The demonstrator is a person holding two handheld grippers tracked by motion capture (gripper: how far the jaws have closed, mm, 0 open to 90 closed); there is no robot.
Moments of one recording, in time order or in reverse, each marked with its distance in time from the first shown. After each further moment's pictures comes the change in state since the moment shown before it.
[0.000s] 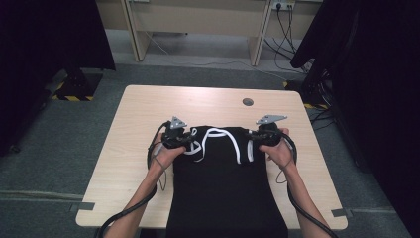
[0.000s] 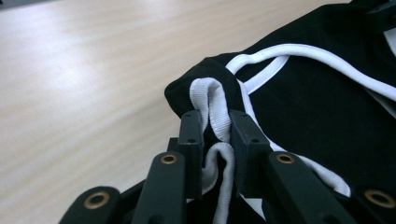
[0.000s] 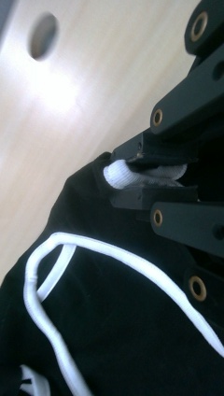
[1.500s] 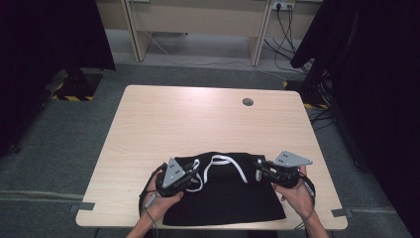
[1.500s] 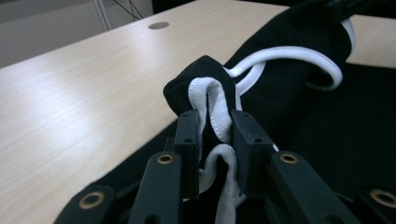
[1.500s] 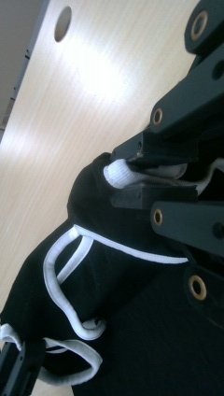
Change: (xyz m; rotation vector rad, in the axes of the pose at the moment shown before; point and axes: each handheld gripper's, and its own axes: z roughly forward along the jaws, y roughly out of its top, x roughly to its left) left arm -0.089 -0.091 -0.082 -0.184 -0.043 0.207; right arm 0.065 -0.086 -0.079 -0.203 0.068 -0.074
